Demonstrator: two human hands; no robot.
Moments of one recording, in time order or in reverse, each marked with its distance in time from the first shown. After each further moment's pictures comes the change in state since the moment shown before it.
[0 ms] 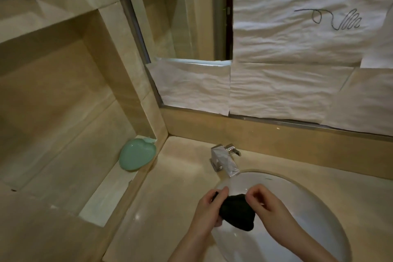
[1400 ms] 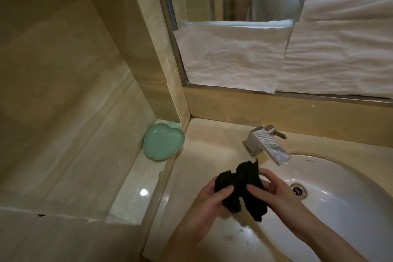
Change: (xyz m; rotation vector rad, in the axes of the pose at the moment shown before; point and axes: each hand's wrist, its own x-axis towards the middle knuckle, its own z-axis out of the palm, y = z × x) left_hand 0.036 -0.006 -0.159 -0.170 -0.396 0.005; right_hand 0.052 -0.038 0.123 0.545 -0.136 0.258
